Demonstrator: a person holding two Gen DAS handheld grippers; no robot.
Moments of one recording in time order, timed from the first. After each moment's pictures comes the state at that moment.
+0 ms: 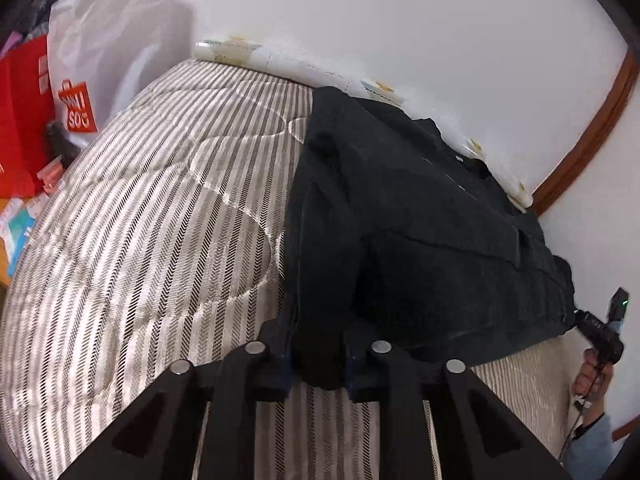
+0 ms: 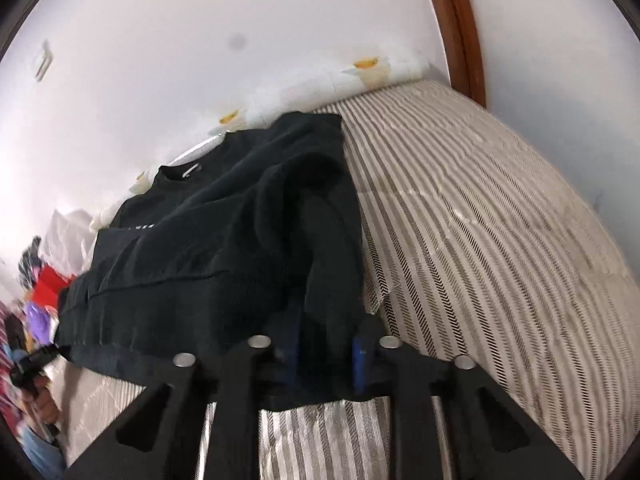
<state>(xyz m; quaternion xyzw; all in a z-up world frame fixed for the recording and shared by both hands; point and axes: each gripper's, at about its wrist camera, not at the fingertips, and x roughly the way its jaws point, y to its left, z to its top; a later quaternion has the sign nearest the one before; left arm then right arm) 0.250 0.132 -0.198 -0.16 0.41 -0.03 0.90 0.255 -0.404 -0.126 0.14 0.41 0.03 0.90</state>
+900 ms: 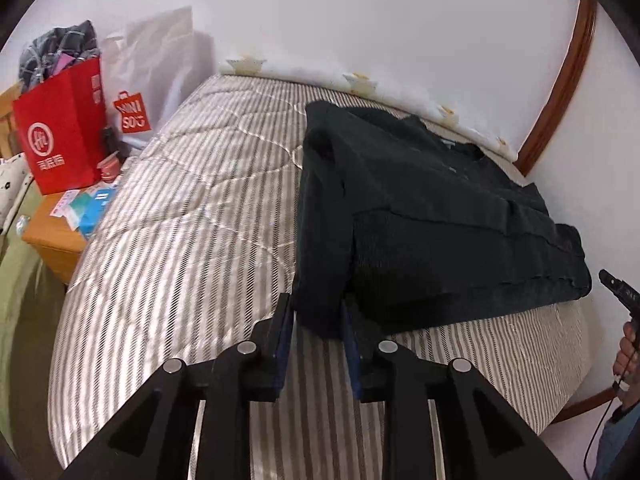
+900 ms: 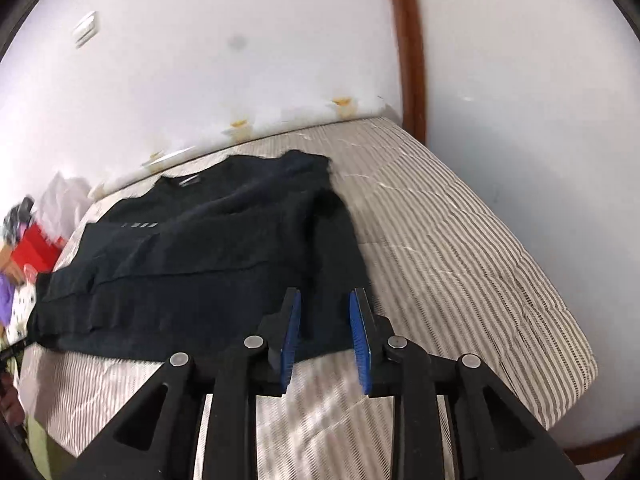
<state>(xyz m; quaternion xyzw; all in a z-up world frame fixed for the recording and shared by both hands) 0.093 0.116 -0.180 -0.10 0.40 -0.01 0.91 0.080 -0.365 -0.066 0.06 0.38 -0.04 0.92</state>
